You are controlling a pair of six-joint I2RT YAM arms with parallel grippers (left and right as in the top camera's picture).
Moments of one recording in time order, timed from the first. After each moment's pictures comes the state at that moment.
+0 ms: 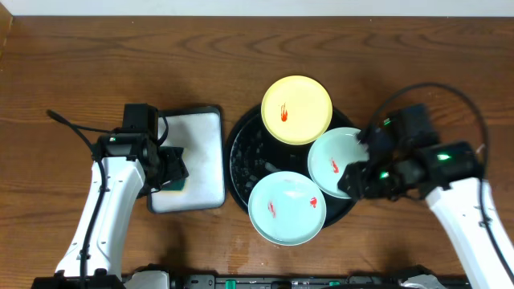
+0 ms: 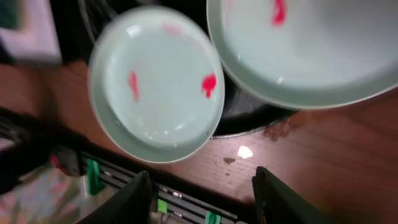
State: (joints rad) left arm 0.02 1.36 0.97 -1.07 -0.02 -0.41; right arm 0.28 1.24 1.06 -1.23 -0.37 0.20
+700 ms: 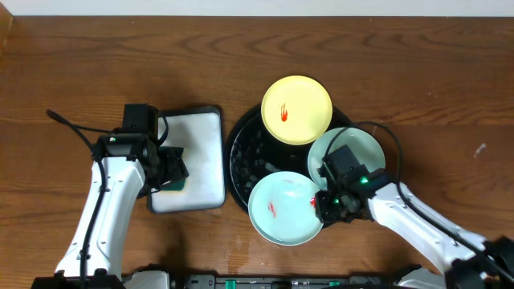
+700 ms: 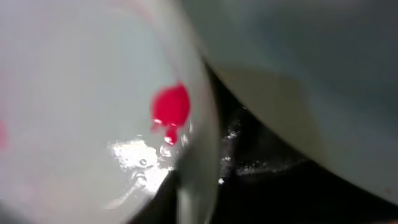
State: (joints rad) left arm 0.02 1.36 0.97 -1.07 -0.02 -0.41; right arm 0.53 1.43 0.66 -0.69 -0.25 0.44
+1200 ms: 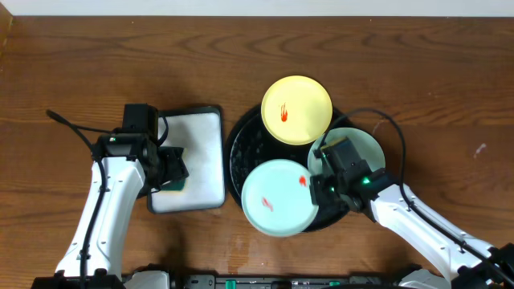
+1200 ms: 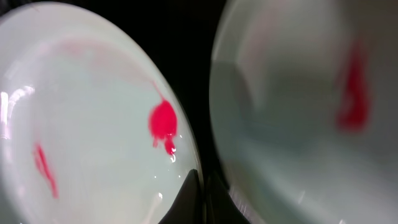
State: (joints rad) left arm 0.02 1.36 0.97 -1.07 -0.02 -0.41; right arm 0.53 1.39 0.68 -0.45 -0.15 0.38
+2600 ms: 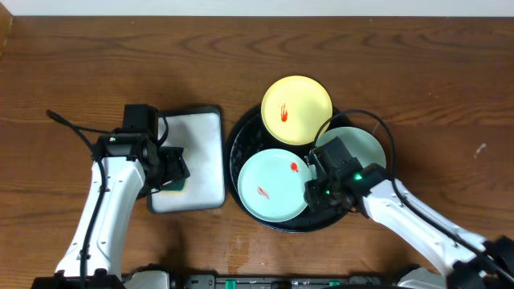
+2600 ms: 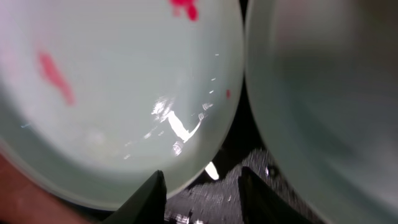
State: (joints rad) left arm 0.02 1.36 0.97 -1.08 -0.02 -0.41; right arm 0.58 1.45 0.74 -0.59 -0.19 0.38
